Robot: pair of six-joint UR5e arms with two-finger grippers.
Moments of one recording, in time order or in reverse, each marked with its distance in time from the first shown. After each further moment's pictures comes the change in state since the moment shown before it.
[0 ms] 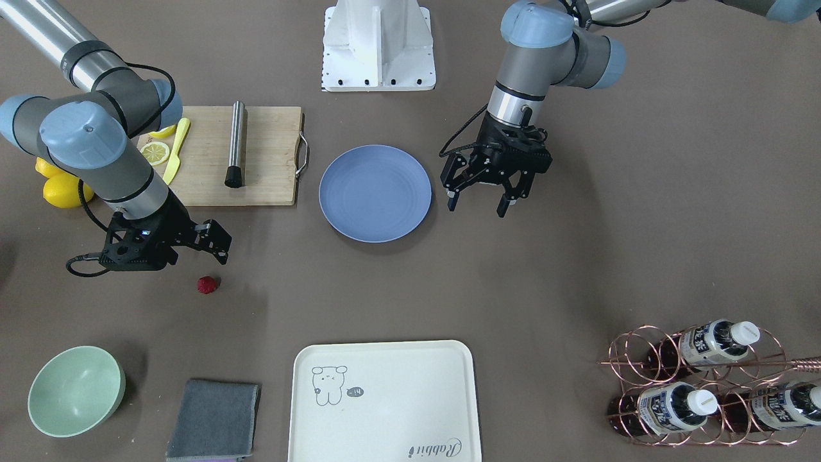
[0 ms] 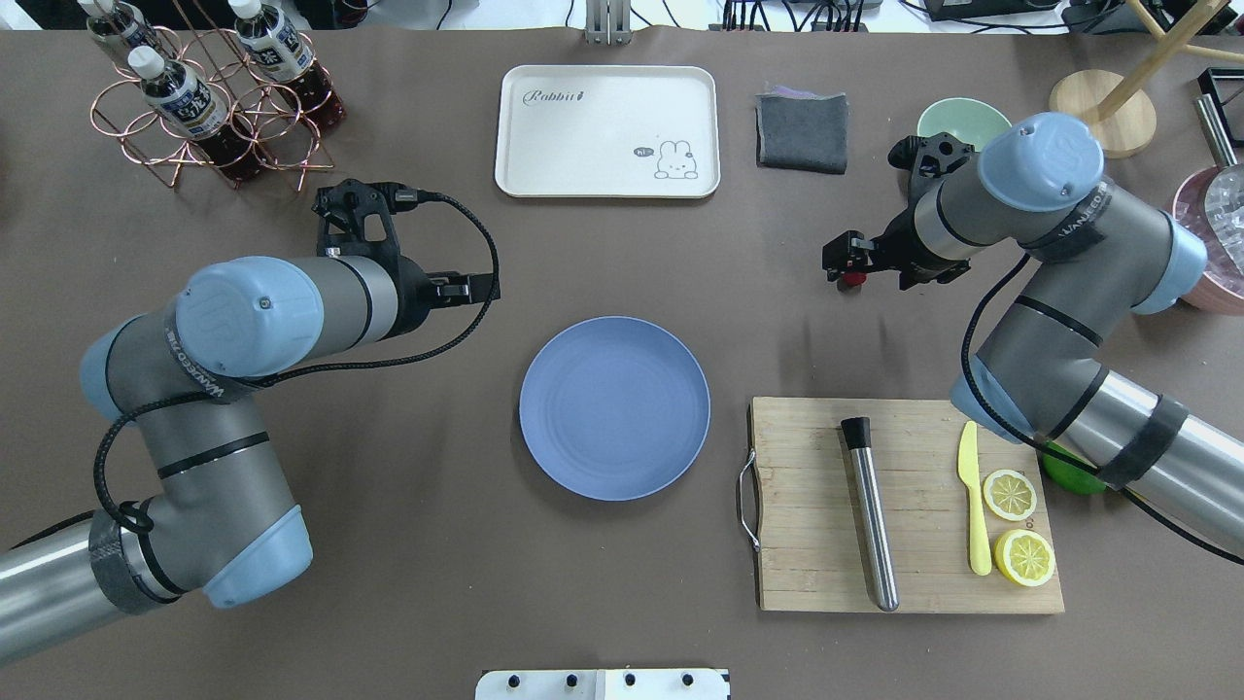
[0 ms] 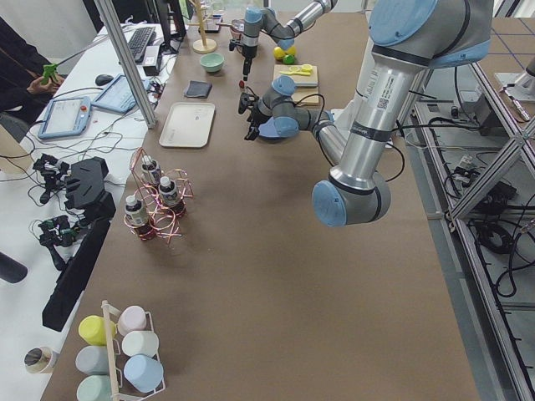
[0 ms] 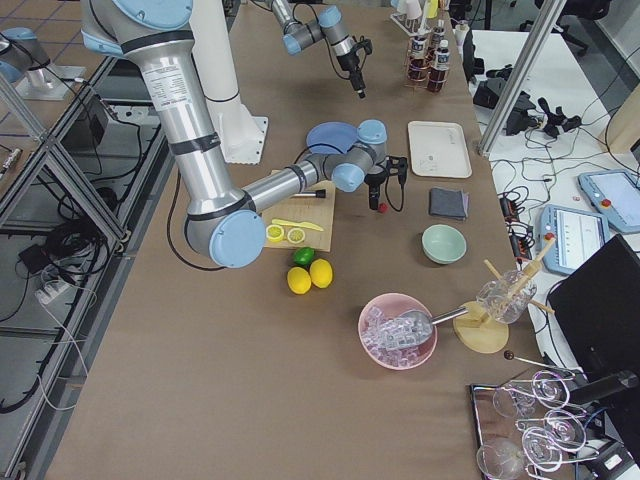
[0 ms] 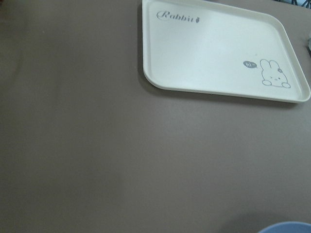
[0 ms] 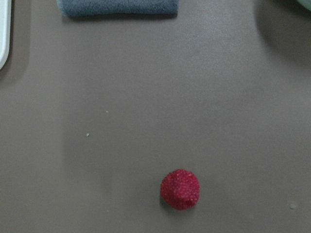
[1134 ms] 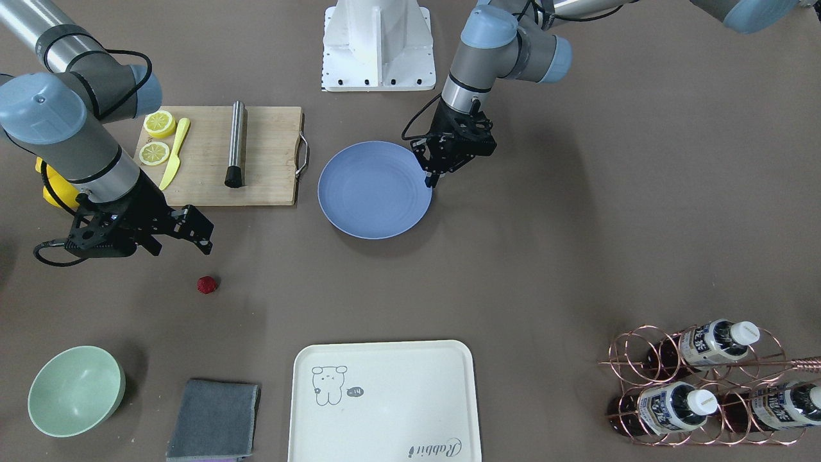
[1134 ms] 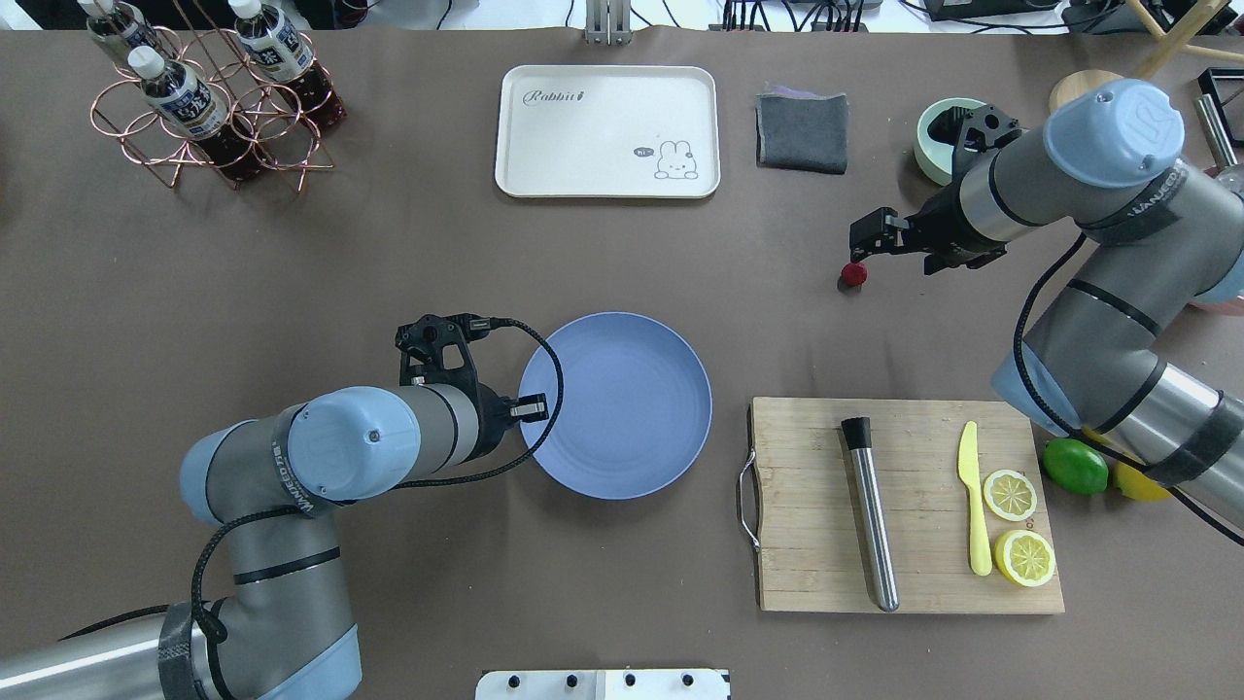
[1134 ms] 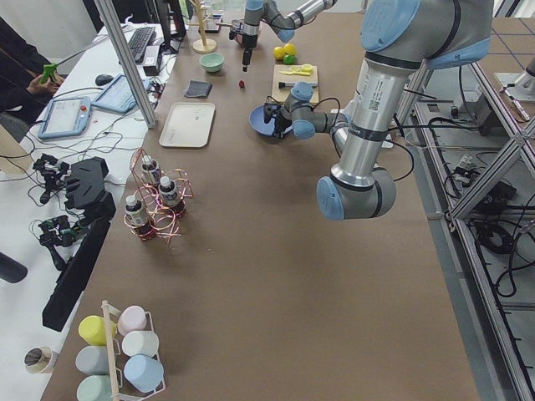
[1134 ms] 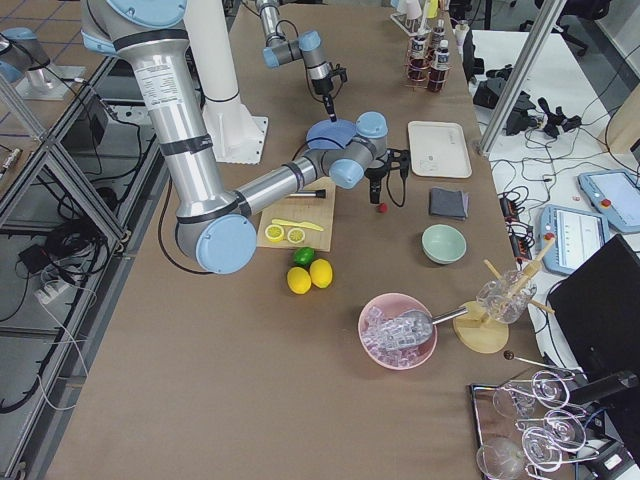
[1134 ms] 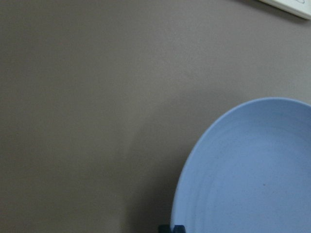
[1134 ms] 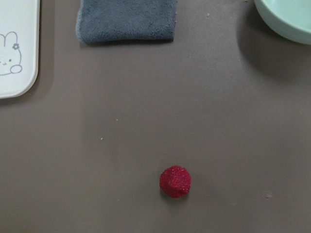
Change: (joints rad) left arm 0.207 -0.033 0.059 -0.004 0.009 -0.243; right arm 0.050 -0.061 0.112 -0.008 0.045 0.004
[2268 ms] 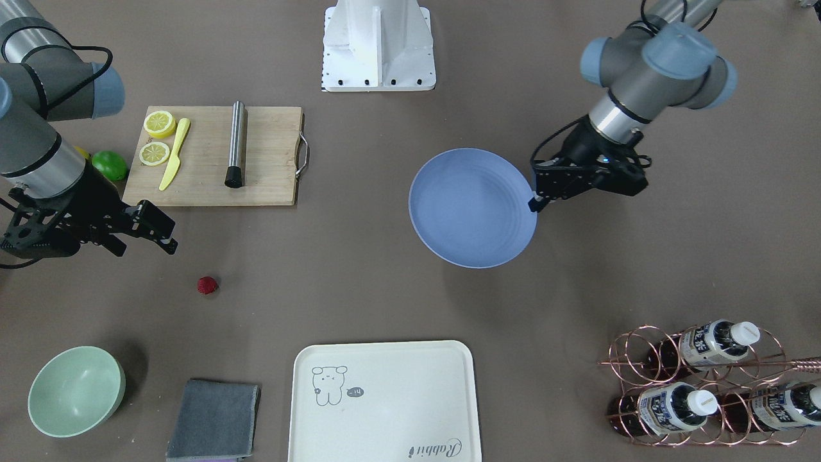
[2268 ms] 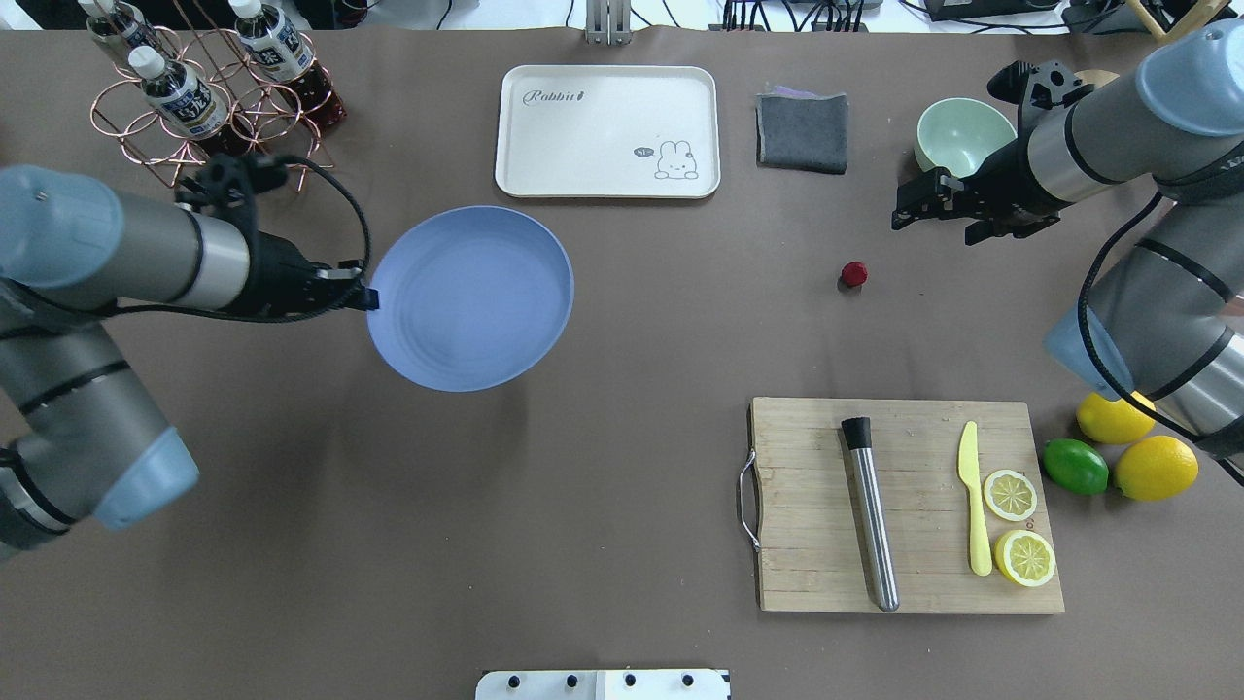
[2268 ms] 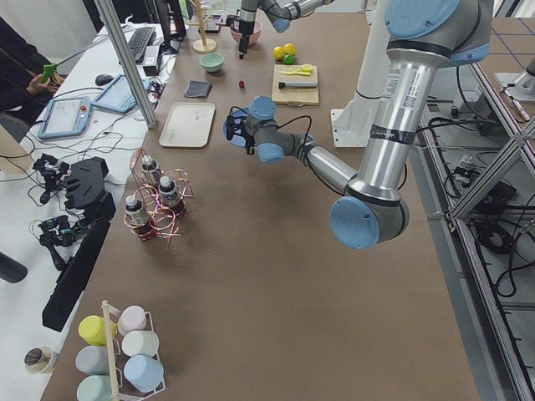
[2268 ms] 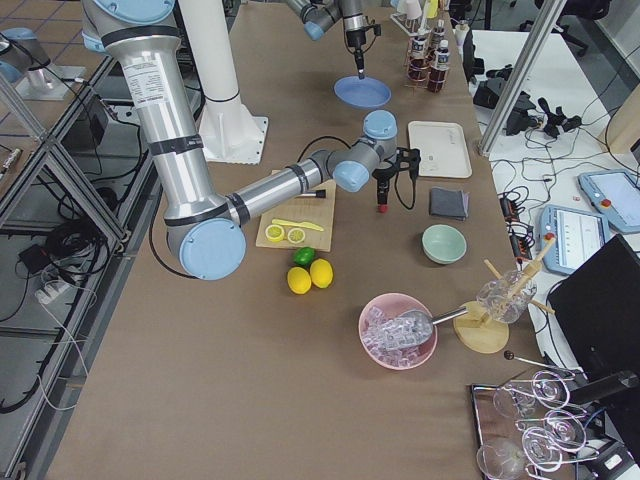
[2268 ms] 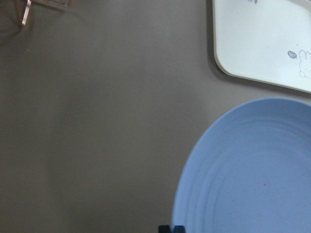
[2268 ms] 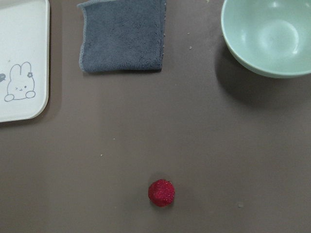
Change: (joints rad) left arm -0.337 0.163 -0.052 -0.169 -0.407 0.139; right arm 0.099 -0.023 0.032 0.008 0.091 -0.037
